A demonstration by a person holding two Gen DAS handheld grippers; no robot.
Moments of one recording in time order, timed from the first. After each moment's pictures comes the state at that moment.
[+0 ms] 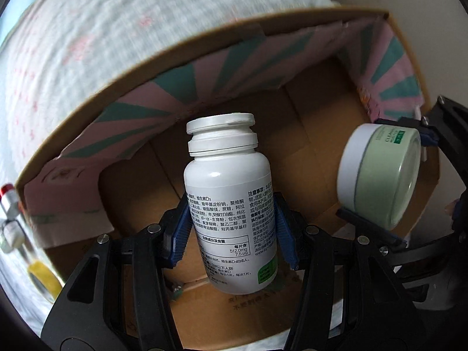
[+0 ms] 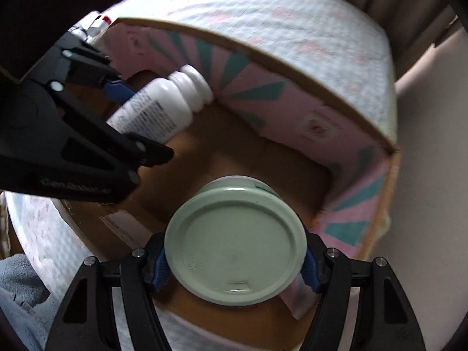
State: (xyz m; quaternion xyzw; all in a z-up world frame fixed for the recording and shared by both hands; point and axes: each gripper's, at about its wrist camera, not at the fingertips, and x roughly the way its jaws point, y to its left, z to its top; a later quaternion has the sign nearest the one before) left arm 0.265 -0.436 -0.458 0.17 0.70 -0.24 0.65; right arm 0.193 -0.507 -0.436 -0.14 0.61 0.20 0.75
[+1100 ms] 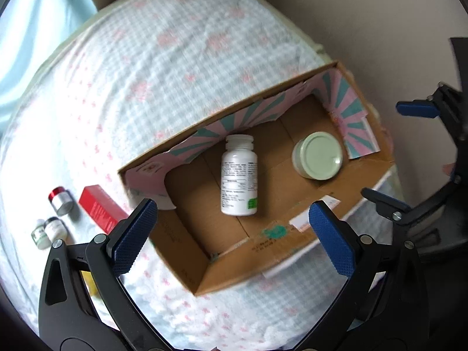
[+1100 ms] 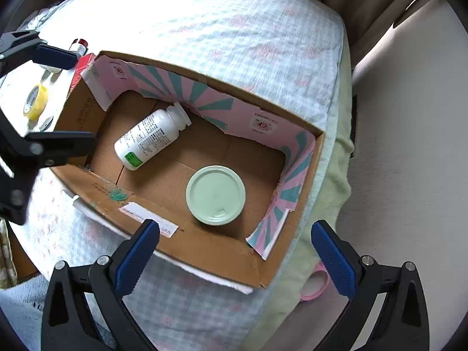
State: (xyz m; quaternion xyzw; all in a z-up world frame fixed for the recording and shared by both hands) left arm 0.243 -0.389 -0.318 0.17 0.63 -0.23 0.73; right arm 0.181 -0.522 -0.355 -0.14 0.63 0.10 0.75
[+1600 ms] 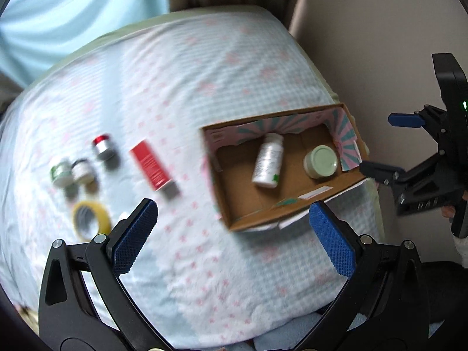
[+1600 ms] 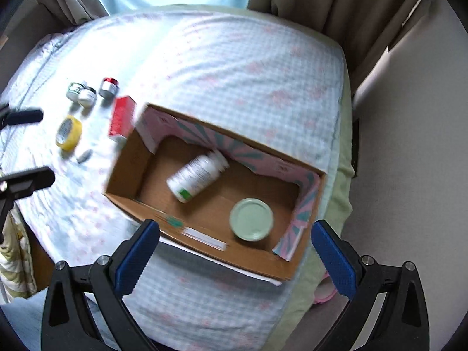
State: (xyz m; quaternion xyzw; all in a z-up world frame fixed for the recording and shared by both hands) left arm 0.186 -0.260 -0.228 0.05 0.59 -0.16 0.79; right arm 0.178 -0.477 -0.269 -0.08 0.59 0.13 0.79
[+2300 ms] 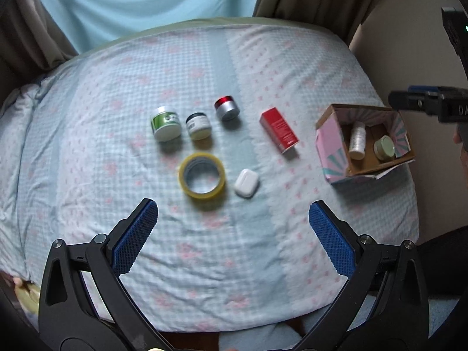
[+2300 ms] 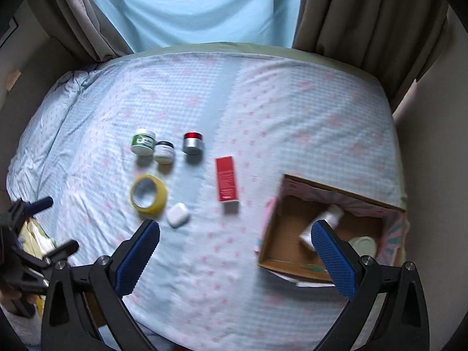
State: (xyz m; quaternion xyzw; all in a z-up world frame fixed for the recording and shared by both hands) left arm 0.134 0.015 -0.218 0.03 0.56 -0.10 0.82; right arm 0.189 -0.251 -0.198 0.00 0.56 0.14 0.82
